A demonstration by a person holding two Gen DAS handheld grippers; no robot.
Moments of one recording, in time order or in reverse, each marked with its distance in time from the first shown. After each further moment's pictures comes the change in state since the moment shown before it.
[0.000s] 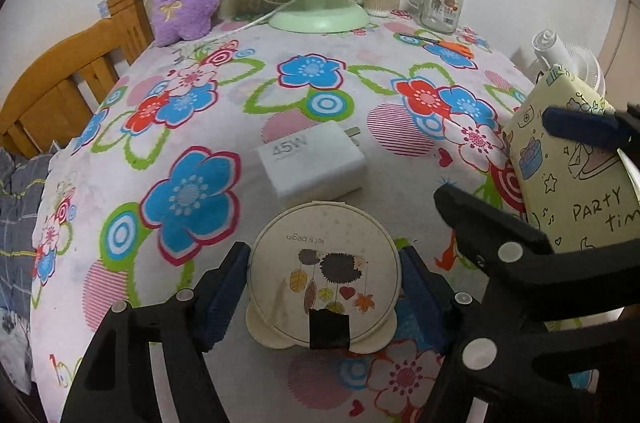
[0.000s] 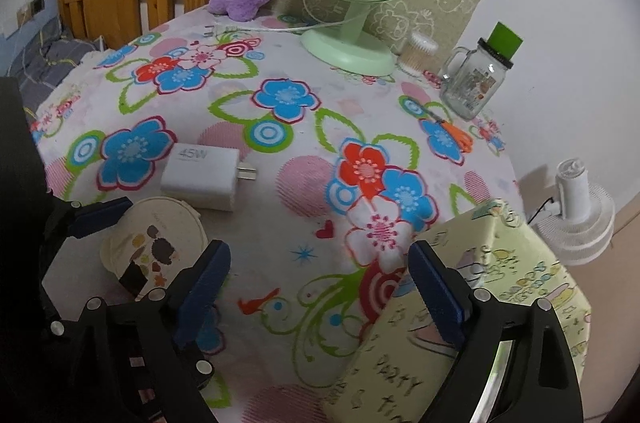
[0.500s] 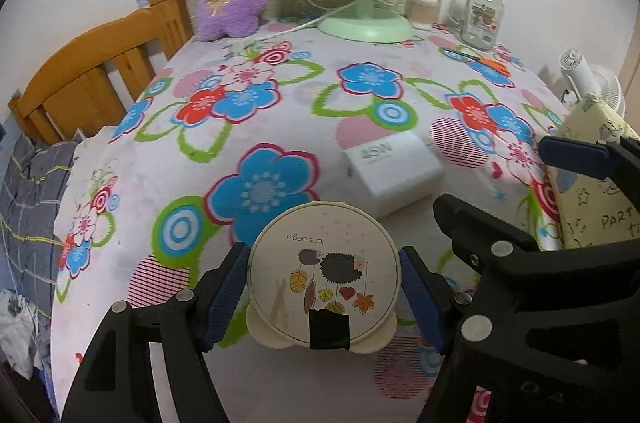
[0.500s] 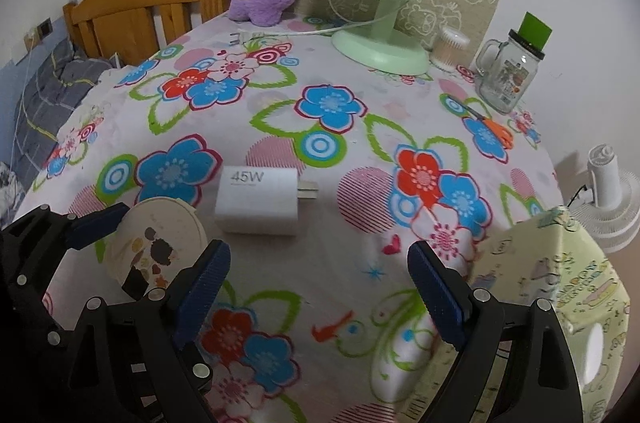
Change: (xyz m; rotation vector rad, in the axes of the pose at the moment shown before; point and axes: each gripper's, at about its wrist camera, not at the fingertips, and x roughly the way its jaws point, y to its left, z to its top) left arm -0.007 0.042 -0.002 -0.052 -0.023 0.073; right arm 0.013 0.030 0.017 0.060 -0.004 0.091
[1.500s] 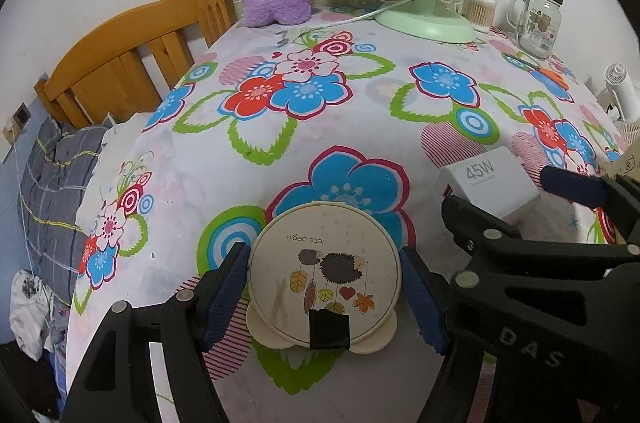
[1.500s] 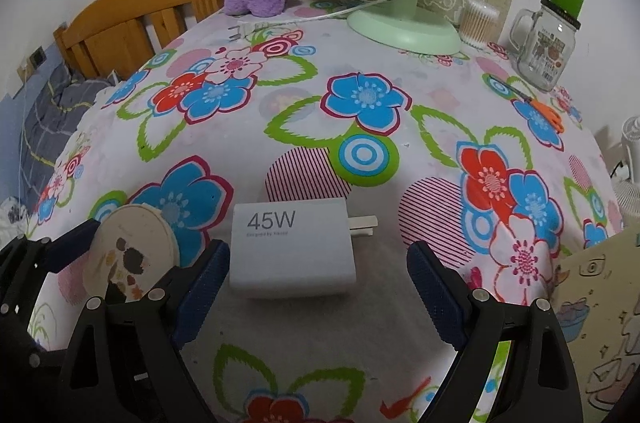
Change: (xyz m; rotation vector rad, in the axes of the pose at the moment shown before) left arm 0.027 0.037 0.010 -0.059 0.019 0.111; right arm 0.060 0.014 0.018 0.100 0.022 0.080
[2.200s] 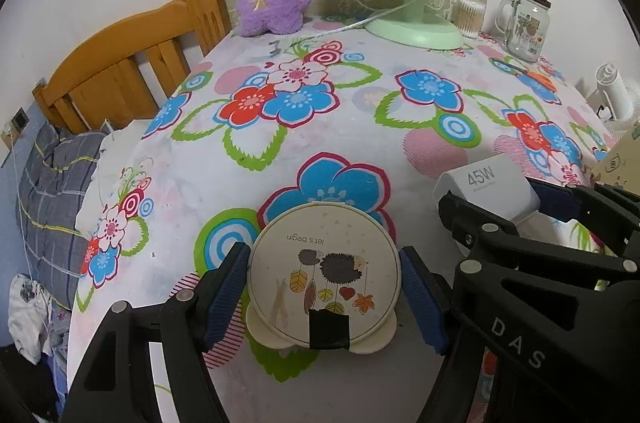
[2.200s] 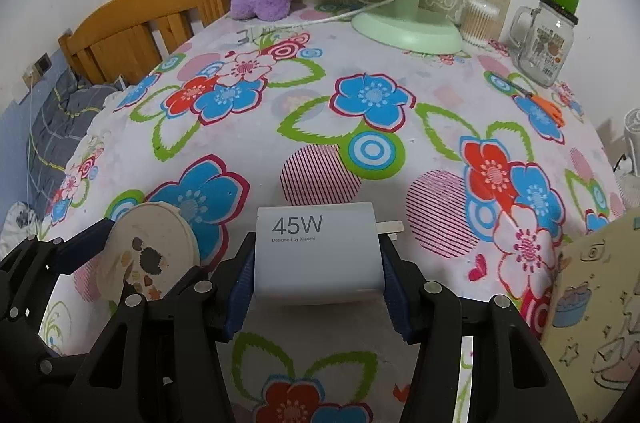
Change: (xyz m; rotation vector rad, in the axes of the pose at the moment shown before) left arm -0.015 -0.007 -0.001 0.012 -0.026 -0.019; right arm -0.019 0.003 -0.006 0.011 -0.016 0.017
